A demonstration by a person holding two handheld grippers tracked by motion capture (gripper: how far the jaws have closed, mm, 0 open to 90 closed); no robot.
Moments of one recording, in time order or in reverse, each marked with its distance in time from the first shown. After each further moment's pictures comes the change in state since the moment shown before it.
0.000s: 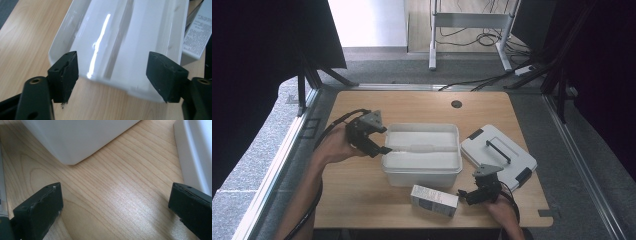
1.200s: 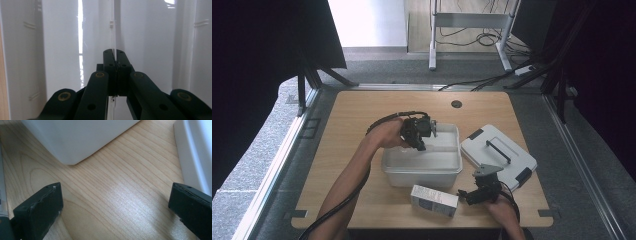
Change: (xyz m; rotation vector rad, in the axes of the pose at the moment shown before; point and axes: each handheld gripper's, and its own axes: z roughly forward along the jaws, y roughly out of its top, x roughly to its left) left arm -0.001 0.100 0.107 0.355 -0.190 0.242; right arm 0.000 0.000 0.000 -0.001 -0.001 0.000
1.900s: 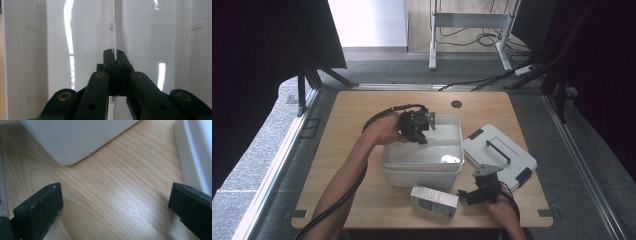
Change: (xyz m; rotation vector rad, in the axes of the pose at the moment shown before) left arm -0.007 0.000 -0.037 -0.091 0.073 0.009; right arm 0.000 0.000 0.000 0.000 -0.002 -0.001
